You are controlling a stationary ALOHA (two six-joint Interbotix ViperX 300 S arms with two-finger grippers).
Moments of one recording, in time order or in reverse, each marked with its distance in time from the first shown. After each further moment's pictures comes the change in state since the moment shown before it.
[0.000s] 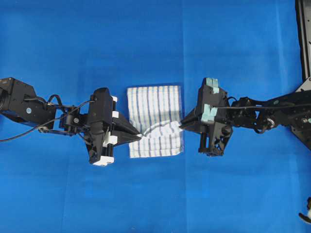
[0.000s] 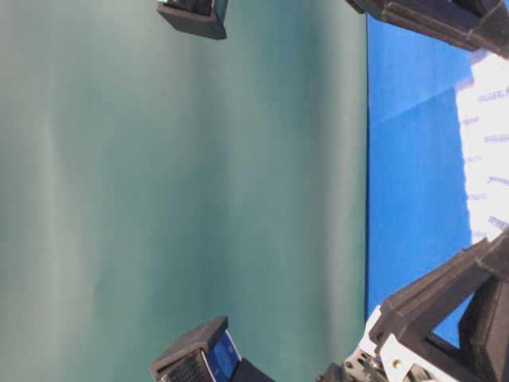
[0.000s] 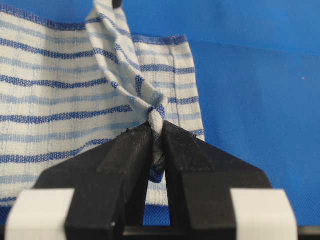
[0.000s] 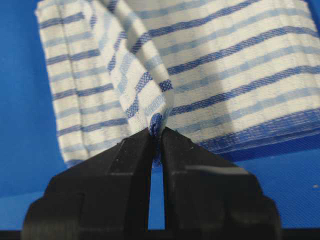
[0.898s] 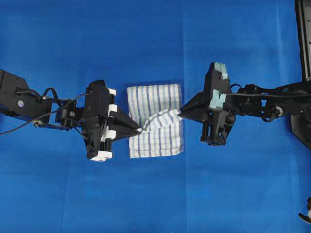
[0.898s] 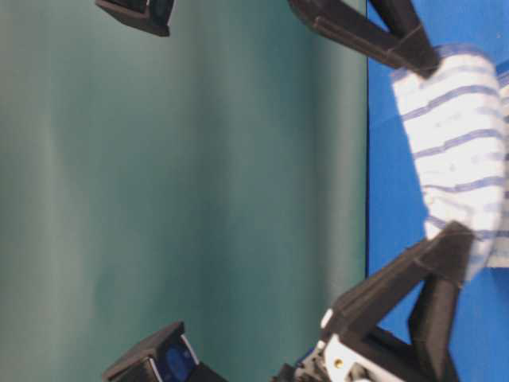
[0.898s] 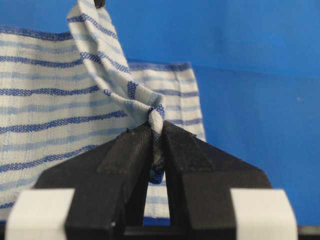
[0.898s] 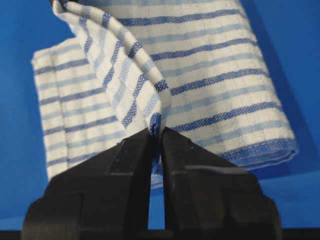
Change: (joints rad) left arm 0.020 -0.071 0.005 0.015 0.034 0.021; right arm -0.077 -0.094 0.005 -0.074 0.026 -0.002
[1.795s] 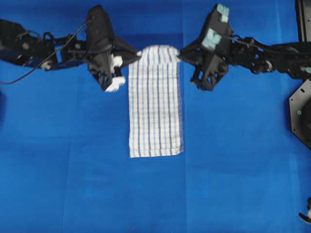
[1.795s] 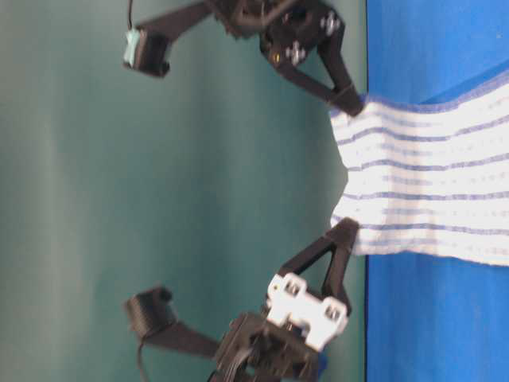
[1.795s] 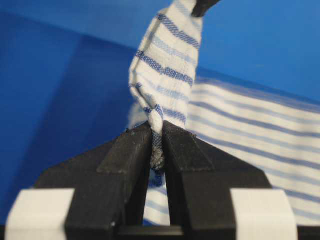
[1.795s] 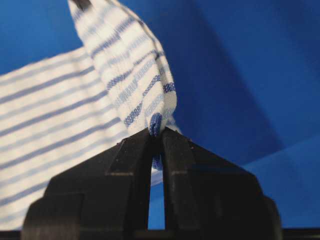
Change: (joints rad) left arm 0.367 -0.060 -0.038 0.009 0.133 0.118; right arm -0.331 0.009 -0.038 -0.152 0.009 0.000
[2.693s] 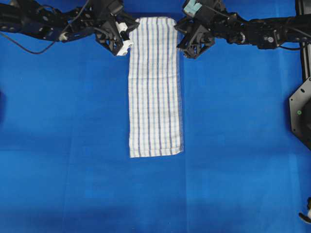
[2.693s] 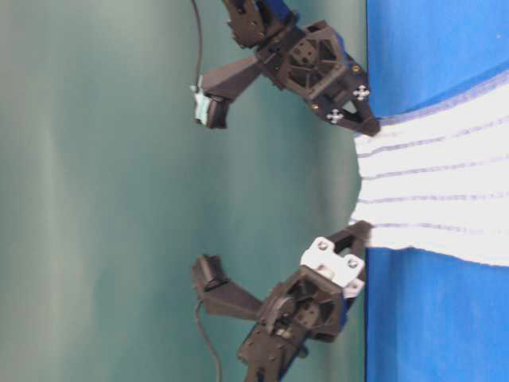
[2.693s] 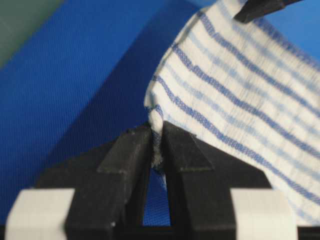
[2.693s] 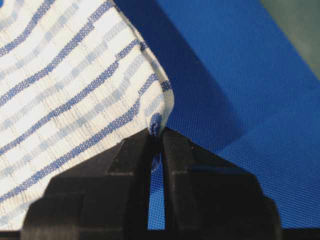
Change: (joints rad) left arm 0.255 0.204 -0.138 0.002 -0.005 0.018; right arm -0.252 0.268 -0.178 -0.057 -0.028 -0.014
